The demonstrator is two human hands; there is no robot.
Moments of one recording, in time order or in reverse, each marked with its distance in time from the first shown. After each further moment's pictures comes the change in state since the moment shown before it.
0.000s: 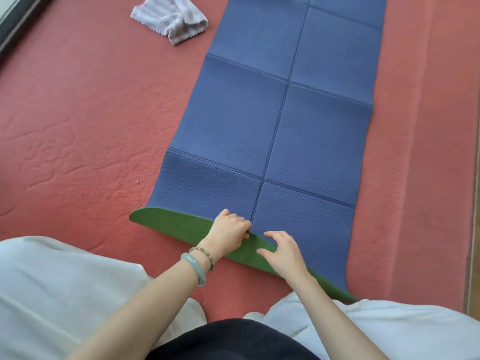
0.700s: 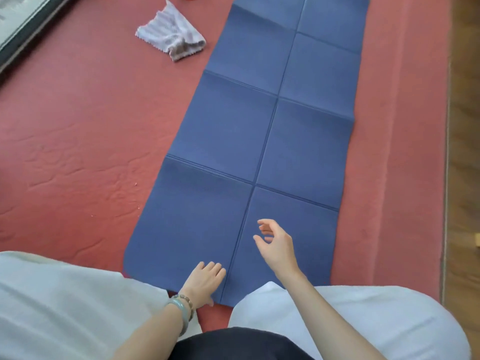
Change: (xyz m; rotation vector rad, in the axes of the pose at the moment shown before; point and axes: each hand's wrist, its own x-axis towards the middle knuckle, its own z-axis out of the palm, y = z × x) left_hand -0.094 0.026 0.087 0.116 -0.406 0.075; right_hand -0.030 -0.035 -0.028 0.411 0.147 0.010
